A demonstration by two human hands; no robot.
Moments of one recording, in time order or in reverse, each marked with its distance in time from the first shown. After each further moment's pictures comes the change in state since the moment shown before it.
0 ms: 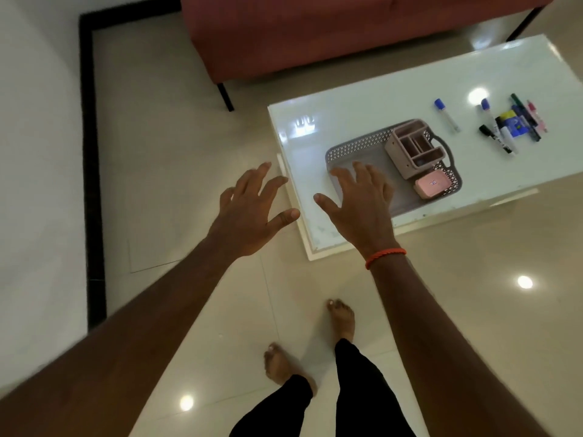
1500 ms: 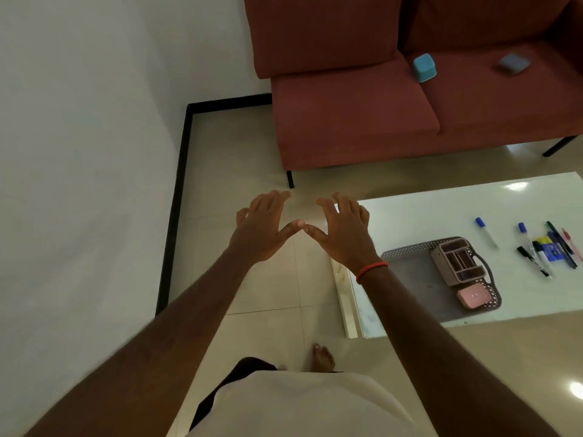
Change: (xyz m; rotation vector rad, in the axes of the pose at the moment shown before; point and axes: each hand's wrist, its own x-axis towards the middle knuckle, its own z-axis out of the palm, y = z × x) left_hand 0.052 -0.118 -0.227 -0.007 0.181 -0.142; right_hand 0.136 -0.223 -0.087 0.042 -0.014 -0.326
